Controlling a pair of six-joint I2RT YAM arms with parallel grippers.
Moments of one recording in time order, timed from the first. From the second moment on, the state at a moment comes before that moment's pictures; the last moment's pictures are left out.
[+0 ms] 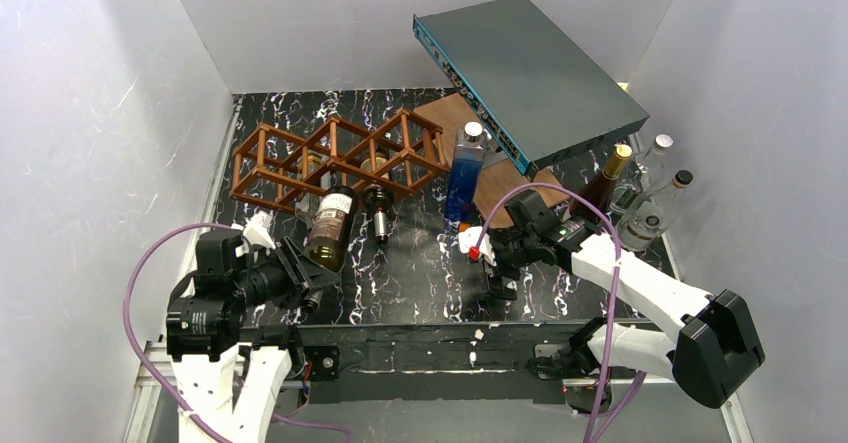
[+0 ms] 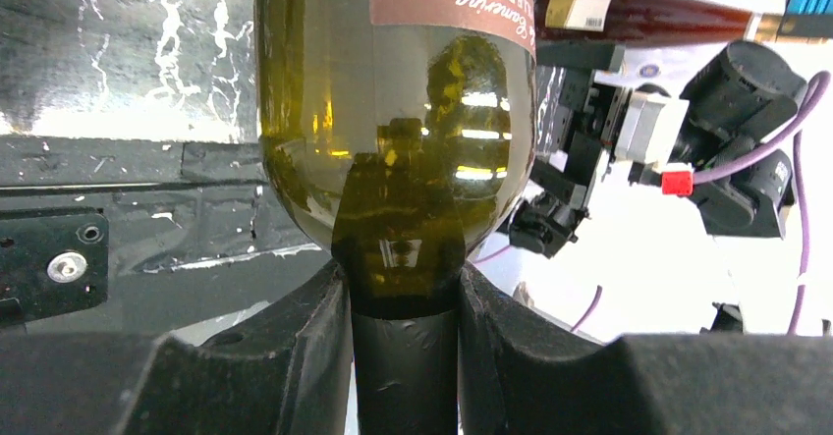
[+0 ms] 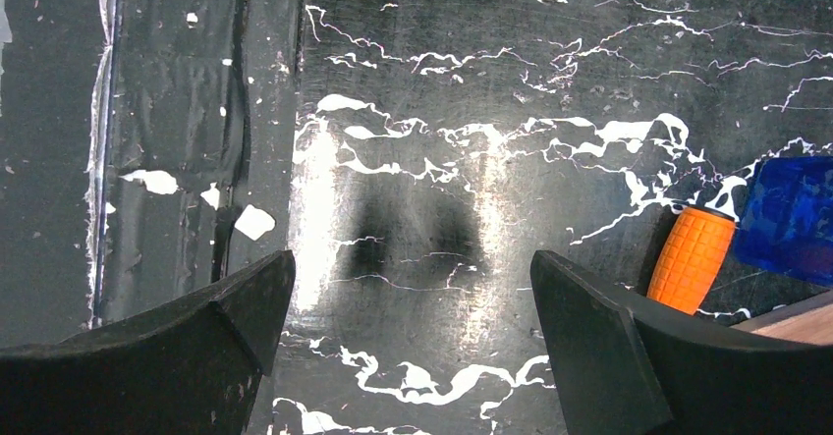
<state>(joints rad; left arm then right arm) 0.02 0.50 1.01 -1.34 0.59 -0.70 0.68 1.13 0.74 -0.63 -0.68 -0.87</state>
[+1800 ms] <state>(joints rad) -0.78 1.44 1.34 -1.16 0.62 -0.70 0.70 1.17 0.96 -0.57 -0.88 -0.81</state>
